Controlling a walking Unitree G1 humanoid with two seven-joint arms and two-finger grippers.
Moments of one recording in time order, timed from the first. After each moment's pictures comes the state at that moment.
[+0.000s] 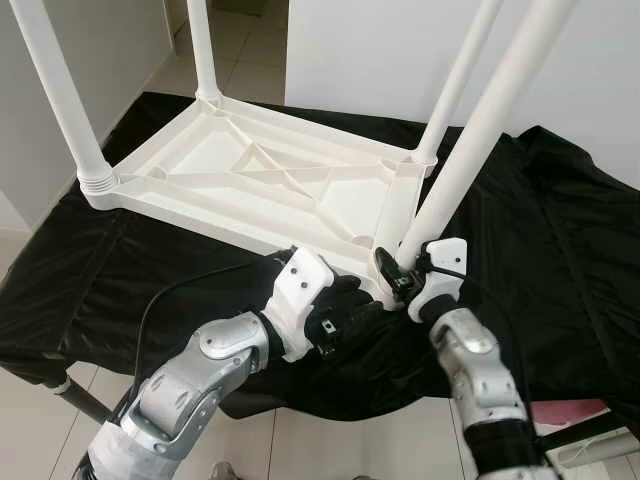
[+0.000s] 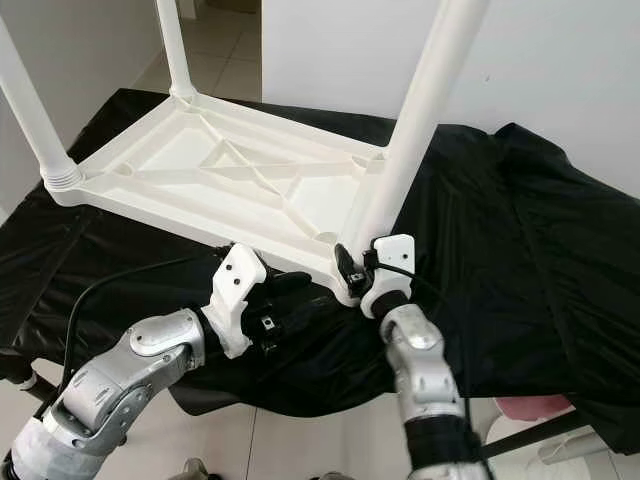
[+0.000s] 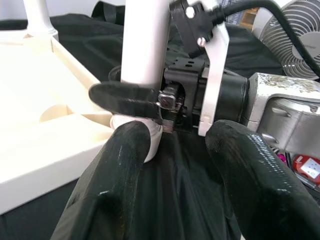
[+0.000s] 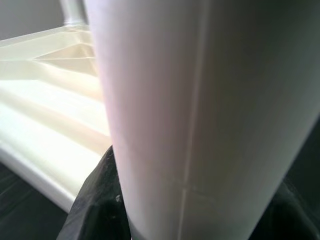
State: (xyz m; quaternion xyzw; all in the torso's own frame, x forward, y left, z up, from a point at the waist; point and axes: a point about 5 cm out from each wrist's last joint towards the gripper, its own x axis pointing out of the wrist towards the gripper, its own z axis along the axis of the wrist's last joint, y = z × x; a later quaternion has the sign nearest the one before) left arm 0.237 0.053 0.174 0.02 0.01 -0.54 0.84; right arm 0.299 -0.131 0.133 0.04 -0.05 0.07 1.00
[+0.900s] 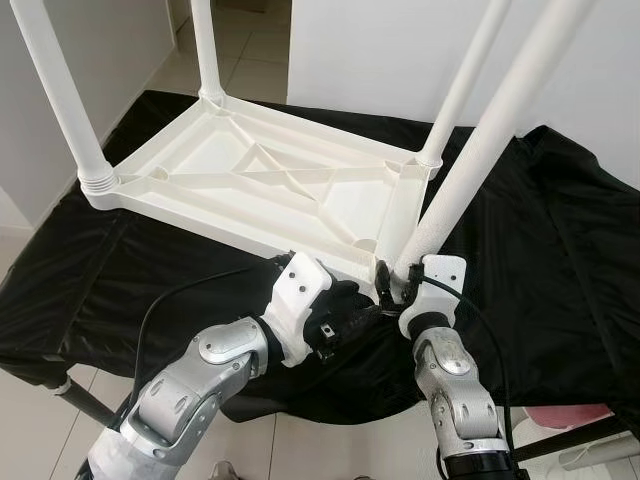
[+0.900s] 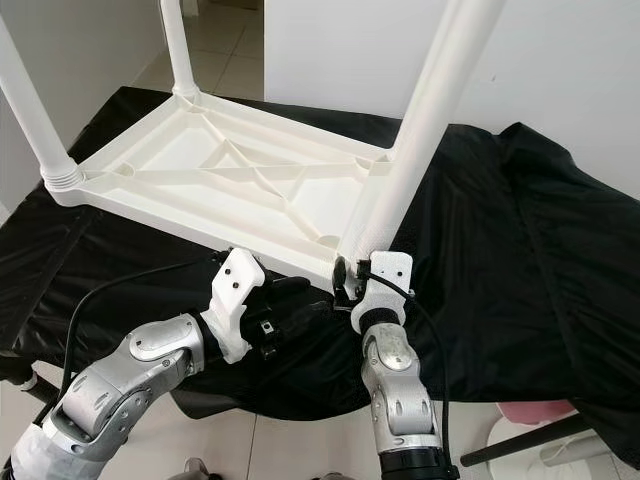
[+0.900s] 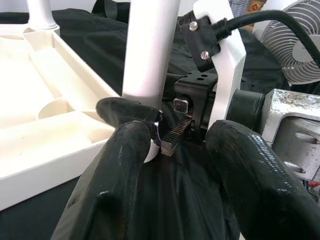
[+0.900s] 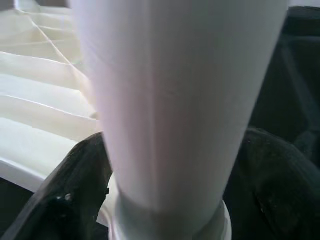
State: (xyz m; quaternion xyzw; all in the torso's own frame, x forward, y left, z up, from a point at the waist) left arm 0.235 0.052 0.173 0.01 0.01 -0.54 0.84; right arm 0.282 -0.123 0.131 0.06 -0.01 0.02 1.00
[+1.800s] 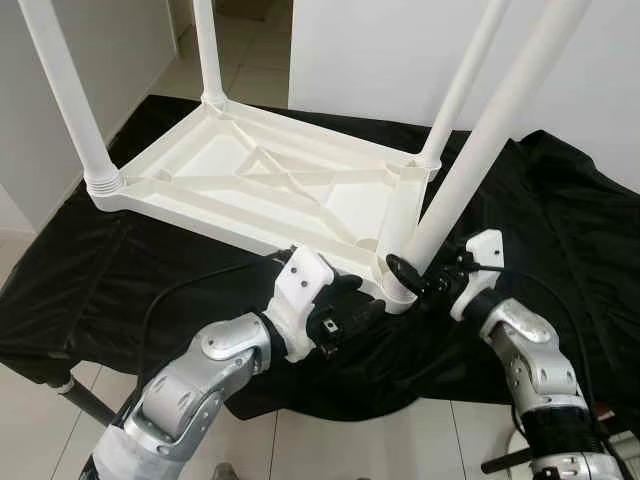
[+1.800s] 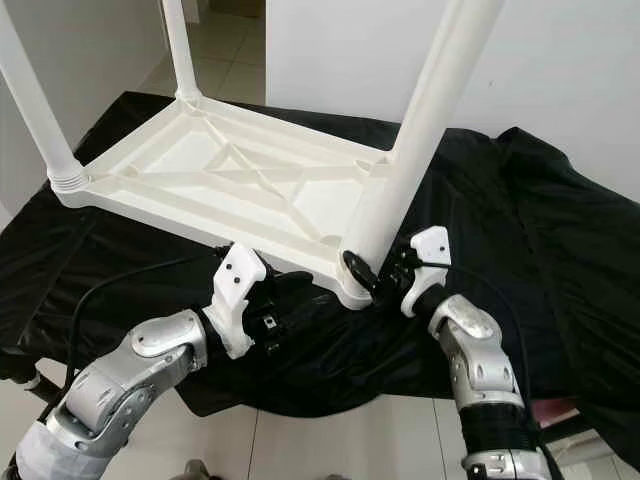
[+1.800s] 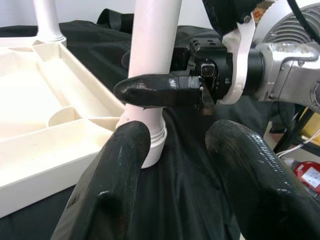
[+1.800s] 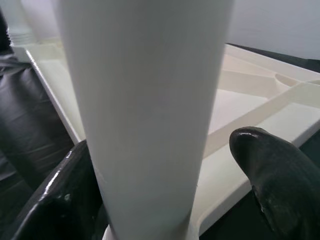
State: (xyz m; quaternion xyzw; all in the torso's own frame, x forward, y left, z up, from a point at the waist) left arm 0.239 0.053 0.177 0.01 0.01 -0.53 0.85; right arm 0.313 -0.185 0.149 -0.03 -0.04 0.31 0.95
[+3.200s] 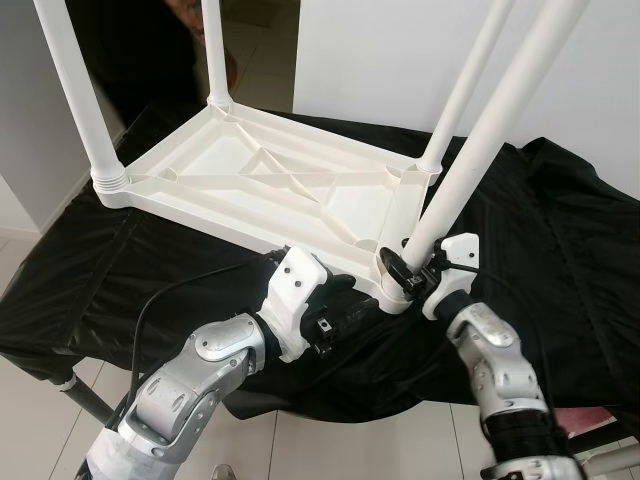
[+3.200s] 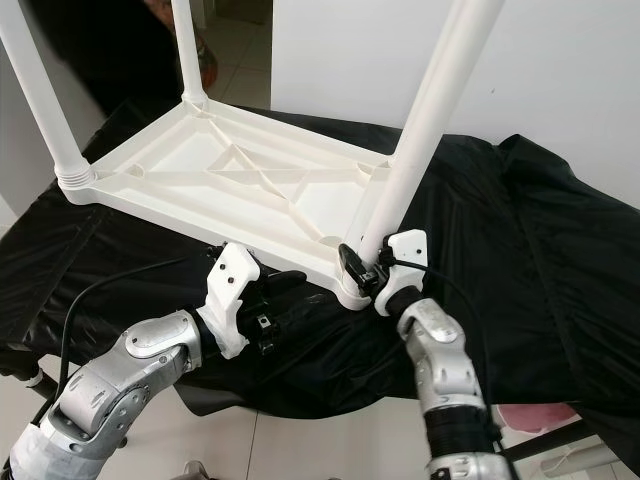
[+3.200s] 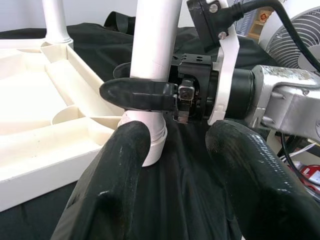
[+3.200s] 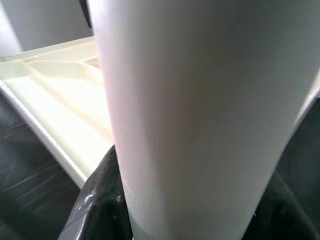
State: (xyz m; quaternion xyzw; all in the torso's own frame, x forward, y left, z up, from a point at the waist) left arm 0.237 0.055 0.176 0.01 0.01 -0.53 0.85; right arm 0.306 -0.154 0.137 0.04 -0.05 0.16 0.99
